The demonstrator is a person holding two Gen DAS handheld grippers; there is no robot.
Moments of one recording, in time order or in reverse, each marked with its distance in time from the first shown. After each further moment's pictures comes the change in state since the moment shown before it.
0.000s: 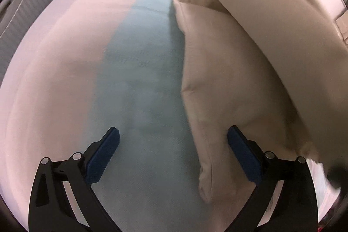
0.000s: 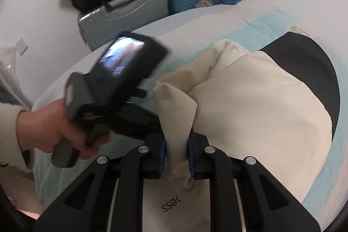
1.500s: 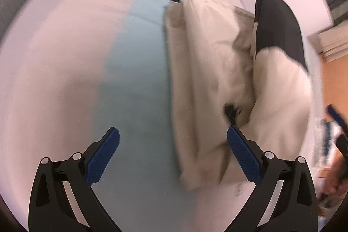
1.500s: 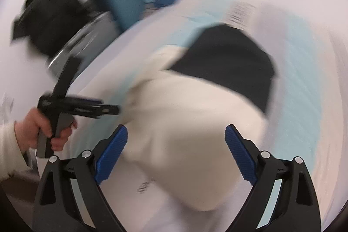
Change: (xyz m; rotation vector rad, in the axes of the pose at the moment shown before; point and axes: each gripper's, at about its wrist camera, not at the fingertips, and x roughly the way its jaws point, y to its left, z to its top) left arm -0.020 0.038 0.062 -0.069 0.131 -0.276; right arm -0.071 -0.098 -0.001 0.404 0.001 -0.124
